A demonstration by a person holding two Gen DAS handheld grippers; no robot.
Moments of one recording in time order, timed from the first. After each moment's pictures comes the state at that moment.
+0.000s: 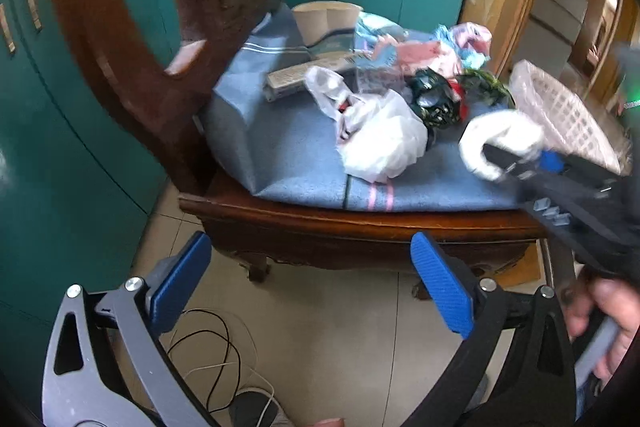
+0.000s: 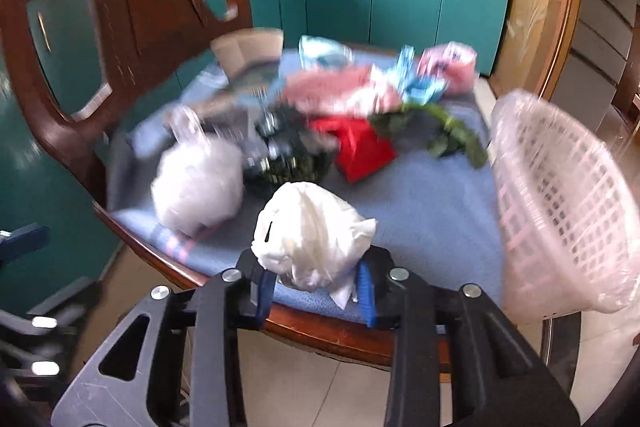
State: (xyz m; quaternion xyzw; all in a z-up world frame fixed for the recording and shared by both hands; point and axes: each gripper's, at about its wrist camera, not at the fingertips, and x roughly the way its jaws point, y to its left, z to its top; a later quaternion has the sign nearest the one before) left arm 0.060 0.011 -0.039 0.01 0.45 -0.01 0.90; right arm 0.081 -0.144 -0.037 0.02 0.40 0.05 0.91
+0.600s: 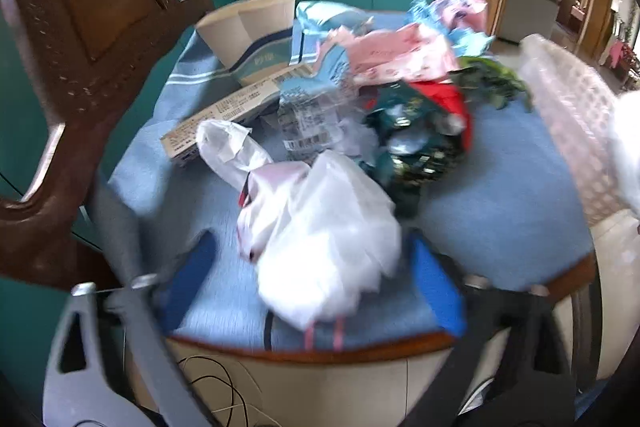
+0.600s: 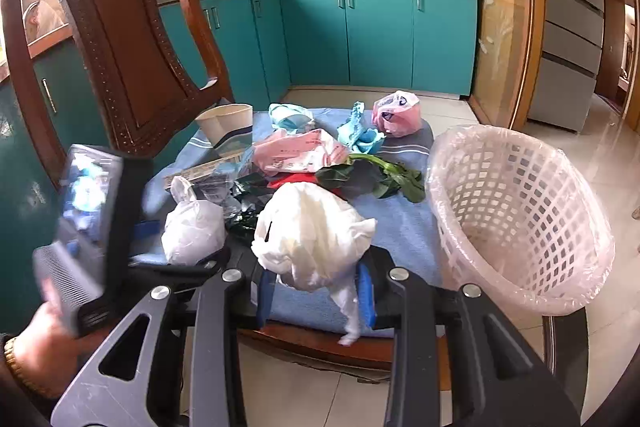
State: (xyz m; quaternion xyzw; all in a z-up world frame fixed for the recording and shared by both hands) left arm 0.165 -0.046 -0.077 0.07 0.46 -0.03 0.89; right arm 0.053 -0.194 0.006 0.06 0.34 0.03 0.94
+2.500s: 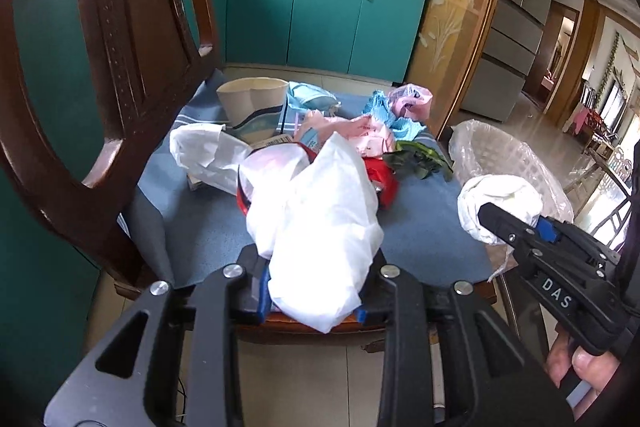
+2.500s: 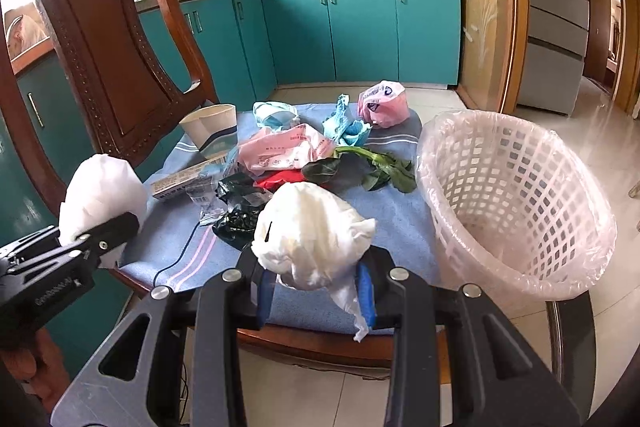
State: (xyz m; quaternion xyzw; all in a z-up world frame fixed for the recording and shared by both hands) left arm 0.093 -0.024 -0.003 -0.03 0.36 -0.08 0.93; right arm 0.057 -0.198 -0.003 0.08 0.34 0.00 0.94
